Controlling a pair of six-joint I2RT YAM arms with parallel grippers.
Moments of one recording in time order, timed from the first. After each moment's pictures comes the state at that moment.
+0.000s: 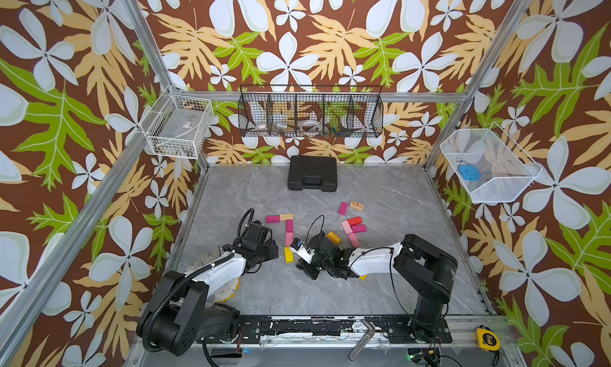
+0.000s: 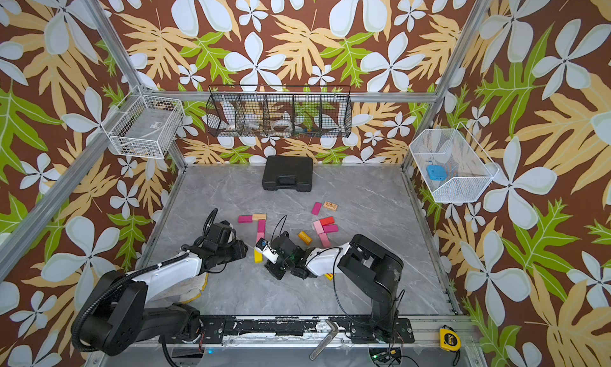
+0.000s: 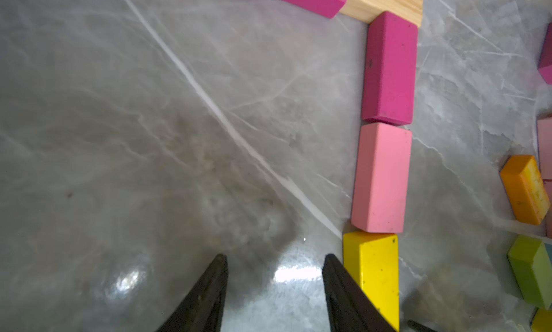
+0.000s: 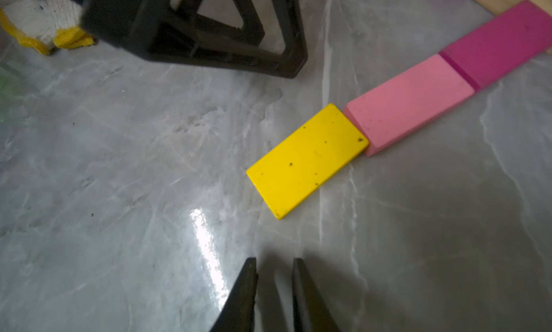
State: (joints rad) left arm -0.35 1.31 0.49 -0.16 0.04 -0.62; right arm 0.97 1.85 0.86 0.19 -0.16 0.00
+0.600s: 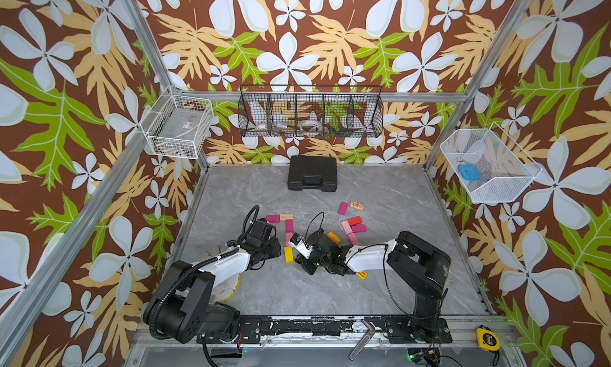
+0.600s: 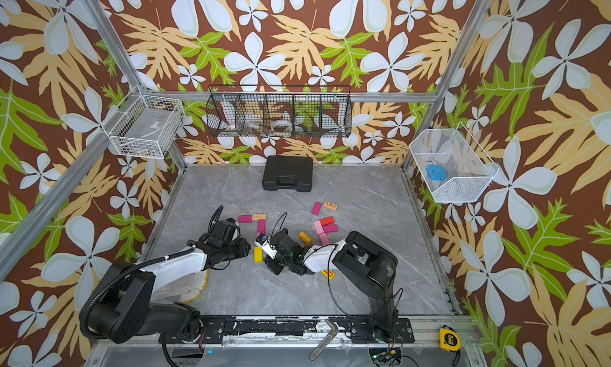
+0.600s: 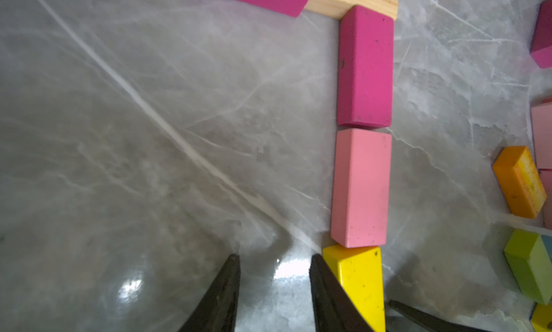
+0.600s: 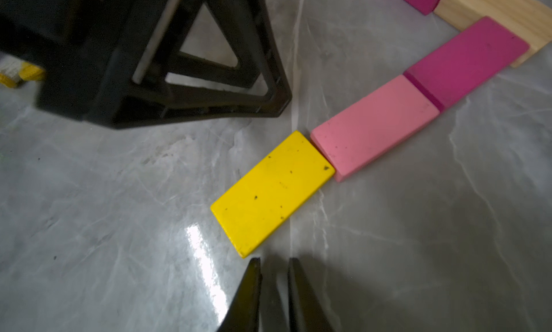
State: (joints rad) left arm -0.39 1.38 0.54 -0.15 0.05 -0.59; right arm 0.96 1.90 0.91 0.23 -0.14 0.03
